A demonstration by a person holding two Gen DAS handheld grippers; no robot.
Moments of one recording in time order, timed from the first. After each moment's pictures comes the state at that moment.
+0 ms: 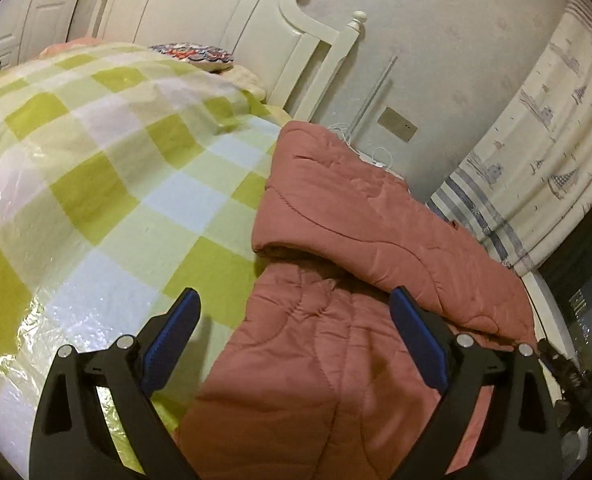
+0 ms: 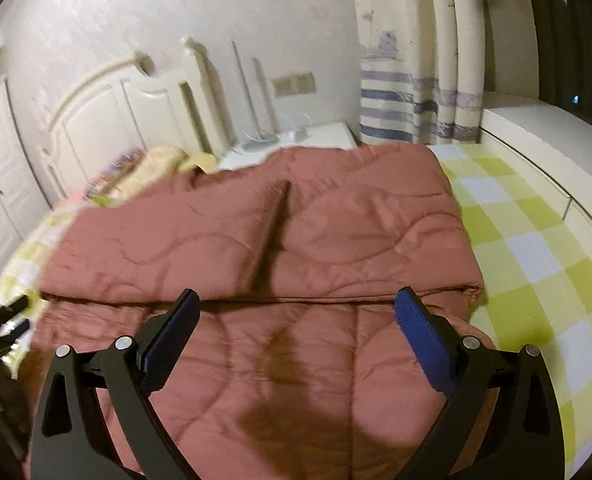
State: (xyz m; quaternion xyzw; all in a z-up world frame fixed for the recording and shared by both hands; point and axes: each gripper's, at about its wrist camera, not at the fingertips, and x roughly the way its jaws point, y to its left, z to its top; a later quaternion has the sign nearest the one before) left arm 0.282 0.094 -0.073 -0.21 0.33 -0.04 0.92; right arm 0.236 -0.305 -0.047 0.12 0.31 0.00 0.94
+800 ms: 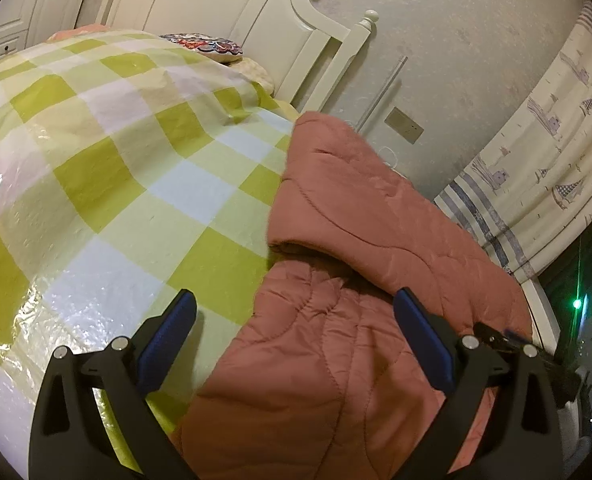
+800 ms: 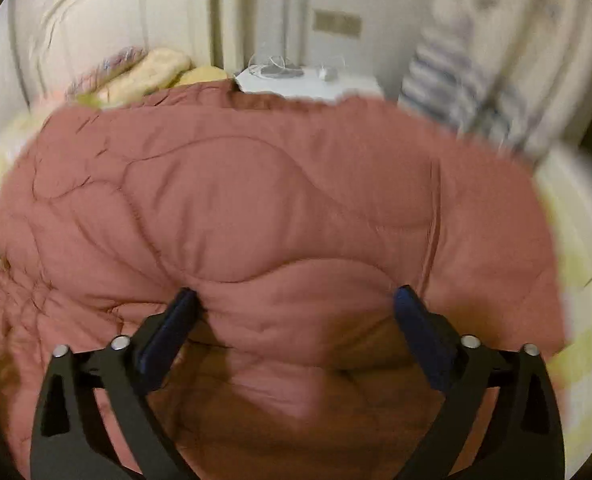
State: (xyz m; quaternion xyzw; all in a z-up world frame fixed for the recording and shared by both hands) left arm 0.275 0.102 -0.074 -0.24 0.34 -0.03 0.91; right arm 0.325 -0.206 -0.074 0.02 0.43 -0.01 0.90
